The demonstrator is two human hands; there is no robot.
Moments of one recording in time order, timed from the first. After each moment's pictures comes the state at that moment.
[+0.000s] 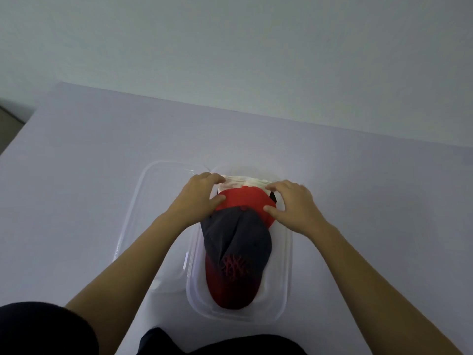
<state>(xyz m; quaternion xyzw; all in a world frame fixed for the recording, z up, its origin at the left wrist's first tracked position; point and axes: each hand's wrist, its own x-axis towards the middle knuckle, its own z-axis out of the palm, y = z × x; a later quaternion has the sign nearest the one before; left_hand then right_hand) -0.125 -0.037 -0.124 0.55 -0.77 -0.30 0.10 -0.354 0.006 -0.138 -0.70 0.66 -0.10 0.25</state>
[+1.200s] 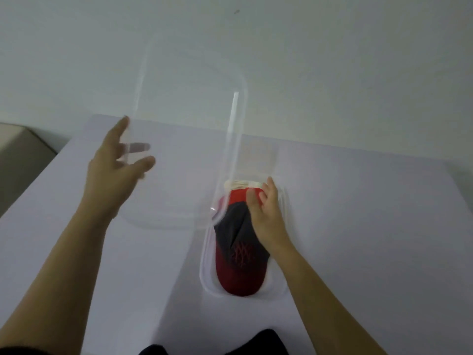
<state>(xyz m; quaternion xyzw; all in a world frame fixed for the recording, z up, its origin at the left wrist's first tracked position) -0.020 0.024 0.019 0.63 -0.55 -0.31 0.45 -0.260 0.080 -0.076 -0.46 0.61 -0.44 0.47</state>
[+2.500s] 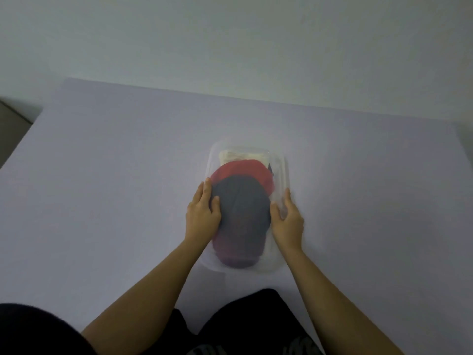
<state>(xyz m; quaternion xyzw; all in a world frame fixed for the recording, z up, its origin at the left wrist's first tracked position) -0.123 0.071 -0.175 0.67 -0.64 -0.33 0.20 -0.300 0.118 -0.175 -0.36 0.78 -0.38 0.35</state>
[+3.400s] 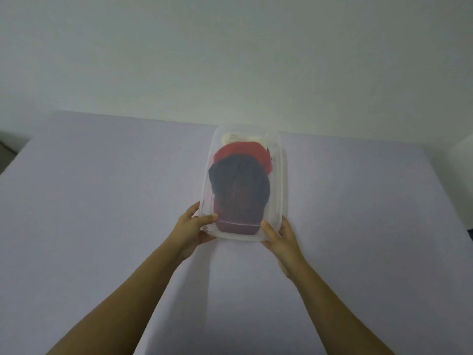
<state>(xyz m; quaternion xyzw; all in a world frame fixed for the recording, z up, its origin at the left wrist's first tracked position) -0.130 0.039 -0.139 0.55 -0.25 -0.73 0.30 -0.336 0.112 -0.178 -0.24 0.64 -0.48 0.55</state>
